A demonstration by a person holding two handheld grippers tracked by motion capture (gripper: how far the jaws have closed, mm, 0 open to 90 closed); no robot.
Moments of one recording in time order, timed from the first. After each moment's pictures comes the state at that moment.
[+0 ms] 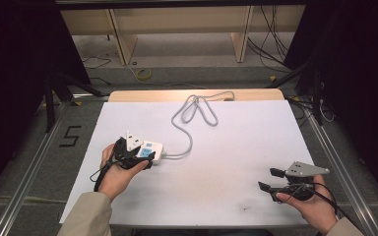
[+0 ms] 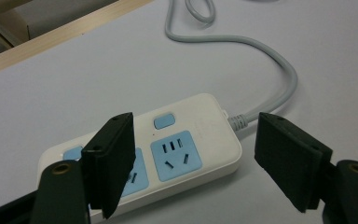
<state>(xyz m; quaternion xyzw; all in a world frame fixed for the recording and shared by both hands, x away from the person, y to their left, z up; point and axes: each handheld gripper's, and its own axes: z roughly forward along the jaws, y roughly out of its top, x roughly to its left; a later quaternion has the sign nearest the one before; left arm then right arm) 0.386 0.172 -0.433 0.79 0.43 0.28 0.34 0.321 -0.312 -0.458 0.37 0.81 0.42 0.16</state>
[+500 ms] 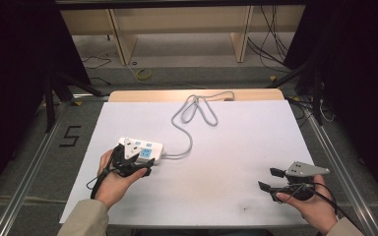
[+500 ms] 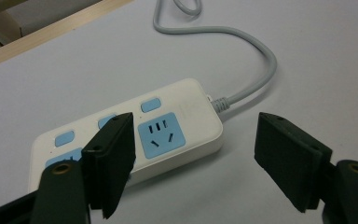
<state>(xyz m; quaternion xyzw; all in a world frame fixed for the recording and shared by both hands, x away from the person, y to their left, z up) 0.366 0.175 -0.435 0.80 0.42 0.27 0.35 0.321 -0.312 -0.458 0.37 0.81 0.43 0.16</state>
